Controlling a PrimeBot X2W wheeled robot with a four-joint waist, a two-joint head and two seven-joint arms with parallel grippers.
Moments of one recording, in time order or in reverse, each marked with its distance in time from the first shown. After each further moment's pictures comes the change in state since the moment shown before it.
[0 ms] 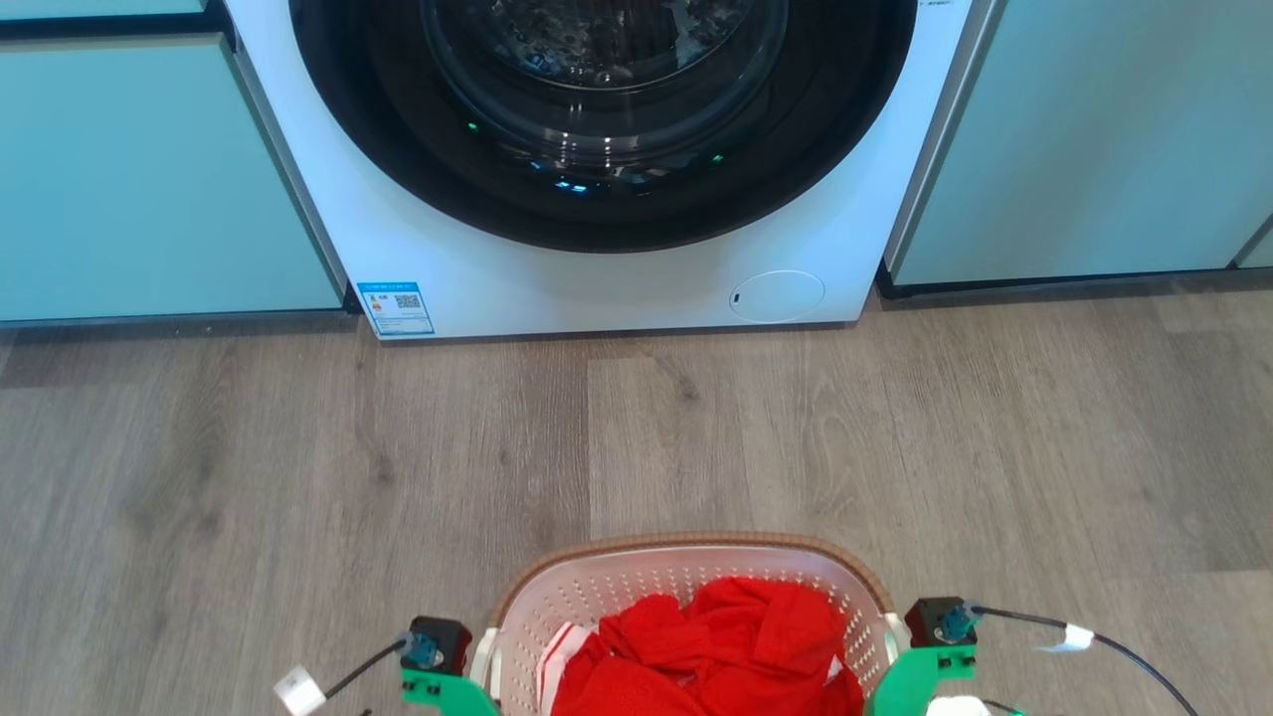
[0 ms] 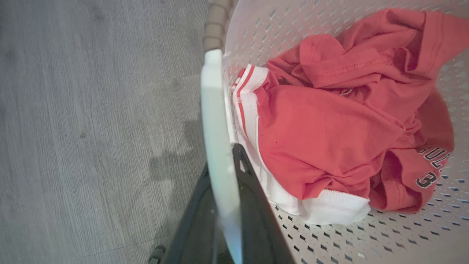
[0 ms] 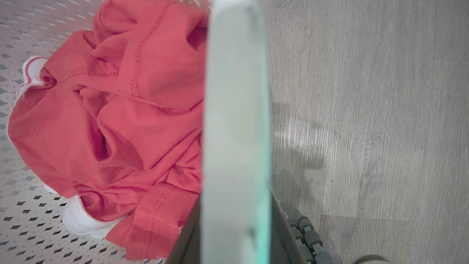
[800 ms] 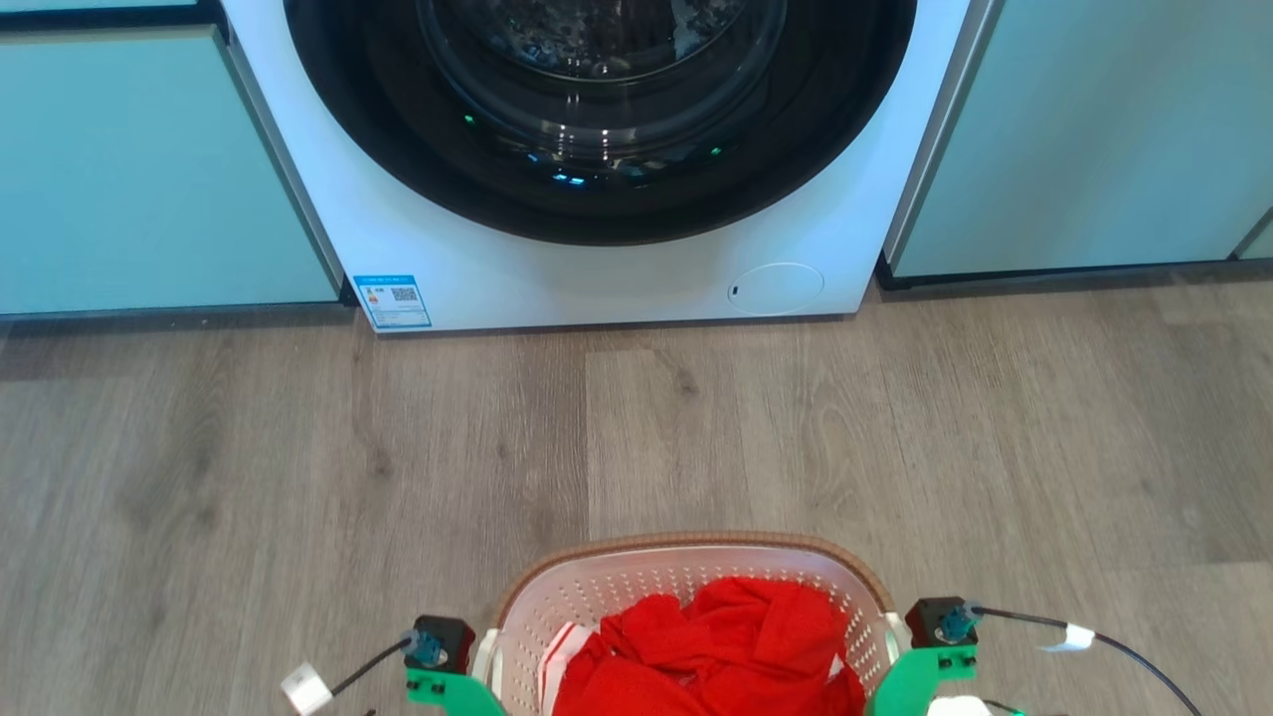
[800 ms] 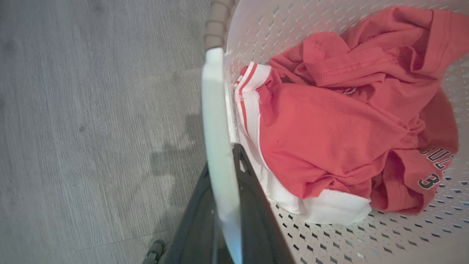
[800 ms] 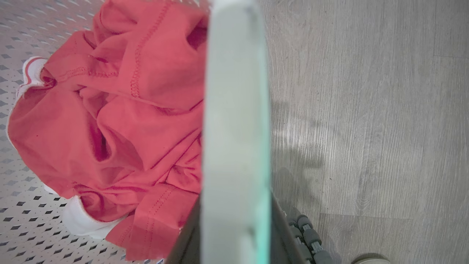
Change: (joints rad) left arm 0.000 0.001 -0.035 -0.022 -0.047 0.034 0.018; right arm -0.012 -0.001 0.065 0.016 0.057 0.000 -0.021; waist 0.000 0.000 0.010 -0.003
